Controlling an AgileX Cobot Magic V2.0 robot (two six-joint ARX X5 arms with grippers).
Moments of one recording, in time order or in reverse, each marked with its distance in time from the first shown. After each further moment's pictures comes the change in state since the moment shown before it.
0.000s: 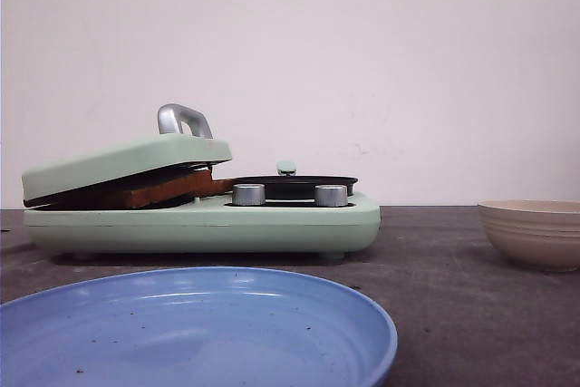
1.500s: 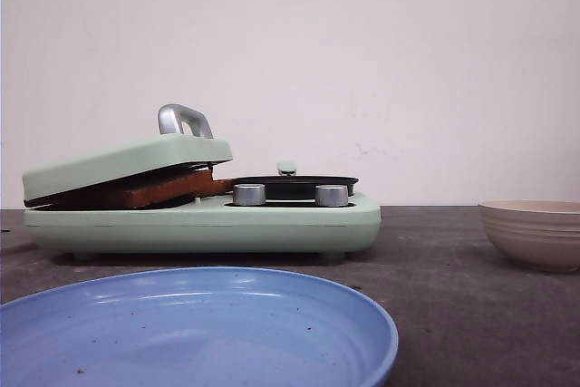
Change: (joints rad) left arm 0.000 0.000 0.000 0.000 0.000 0.000; right arm -0.066 -0.374 -0.522 -0.008 0.051 -0.002
